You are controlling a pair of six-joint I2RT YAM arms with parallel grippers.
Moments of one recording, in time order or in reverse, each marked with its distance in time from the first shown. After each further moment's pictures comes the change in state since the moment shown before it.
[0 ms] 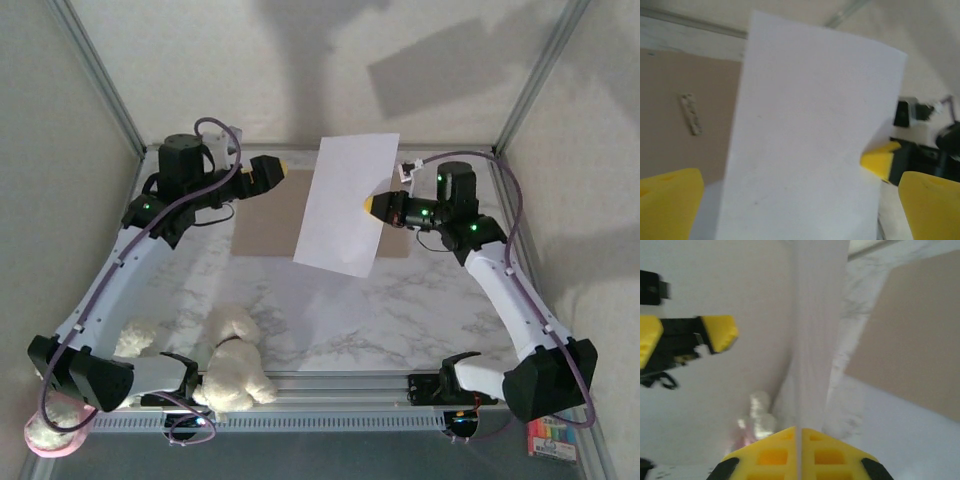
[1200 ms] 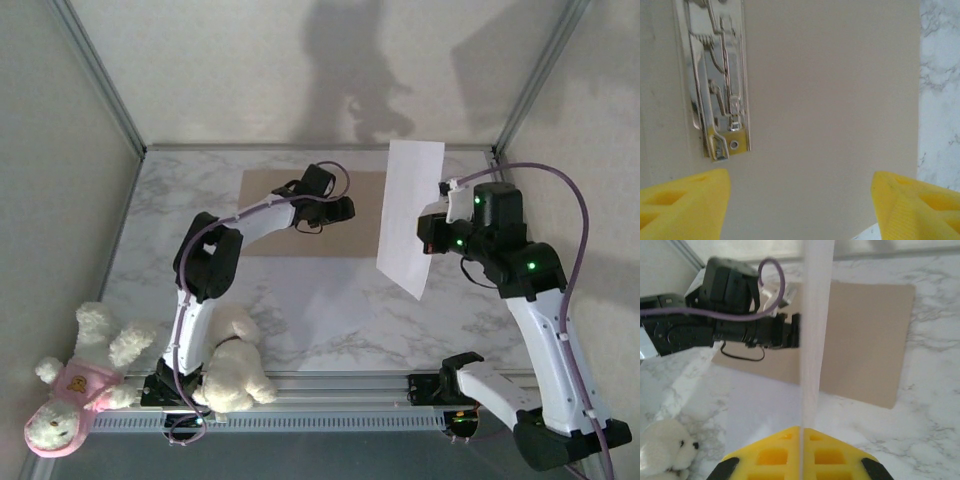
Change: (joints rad) left arm -0.284 0.905 0.280 0.153 -0.285 -0.102; right arm 0.000 -0.277 0.192 -0.563 0.544 -0.370
